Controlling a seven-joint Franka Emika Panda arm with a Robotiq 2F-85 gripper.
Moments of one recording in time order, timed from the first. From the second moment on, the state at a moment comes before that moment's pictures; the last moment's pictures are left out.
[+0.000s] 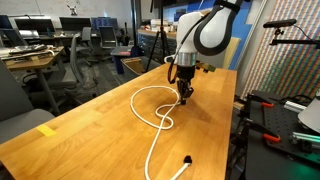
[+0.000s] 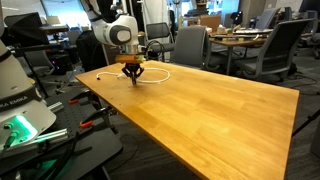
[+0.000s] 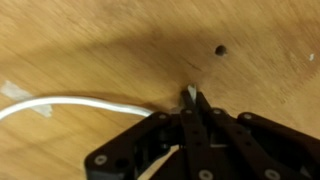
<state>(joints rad) -0.06 0.42 0.24 -2.42 -0.09 2.80 -0.63</state>
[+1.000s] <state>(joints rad) -0.34 0.28 -0.09 -2.30 -0.03 2.80 -0.60</state>
